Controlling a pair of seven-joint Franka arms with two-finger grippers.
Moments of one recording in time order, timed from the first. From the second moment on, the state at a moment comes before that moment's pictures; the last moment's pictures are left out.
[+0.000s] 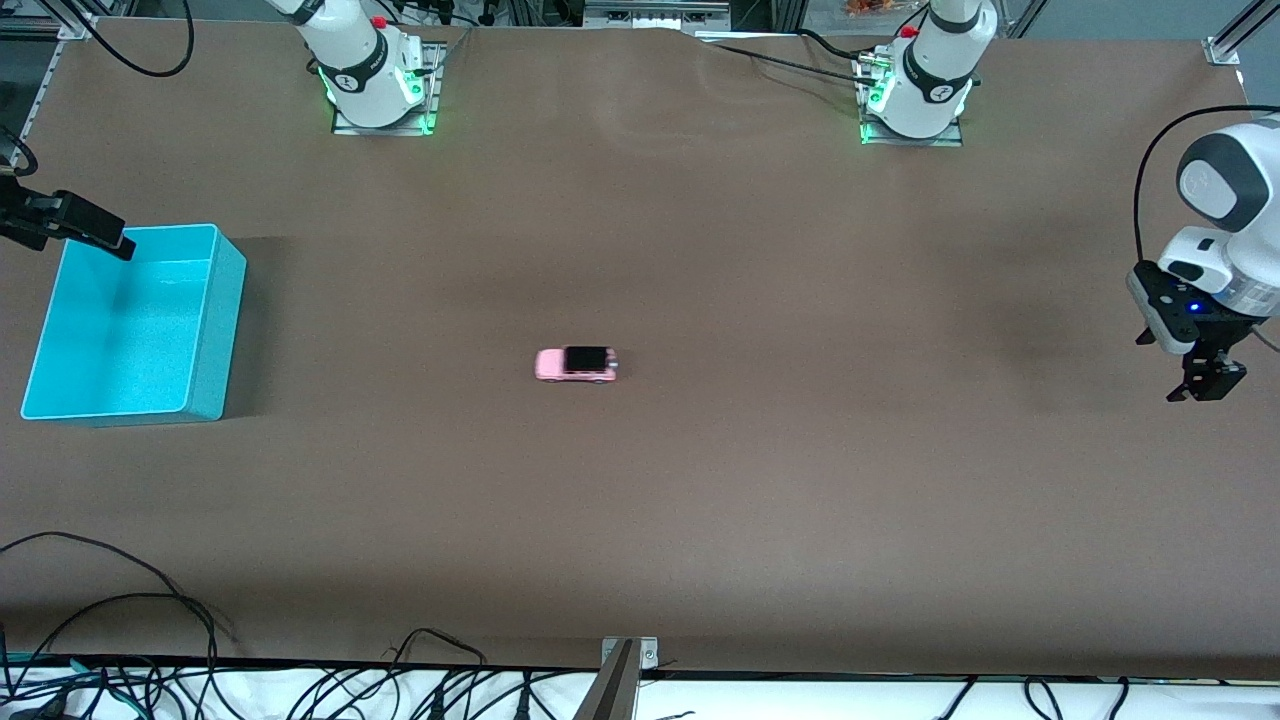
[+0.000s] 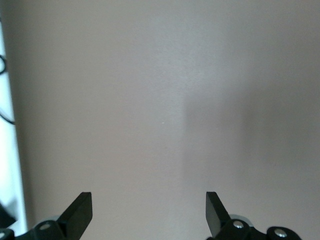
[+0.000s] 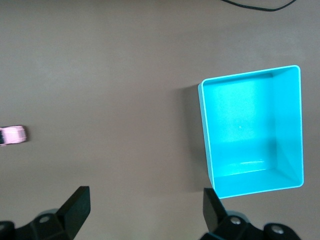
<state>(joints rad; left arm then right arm) 0.07 0.13 0.24 -2.16 0.00 2.59 1.81 0.05 0.05 -0.13 -1.54 -0.01 1.56 0.03</state>
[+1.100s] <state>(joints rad) 0.07 -0.09 0.23 -2.13 0.00 2.32 1.23 0.05 0.05 -0.13 -1.54 -0.01 1.56 0.03</state>
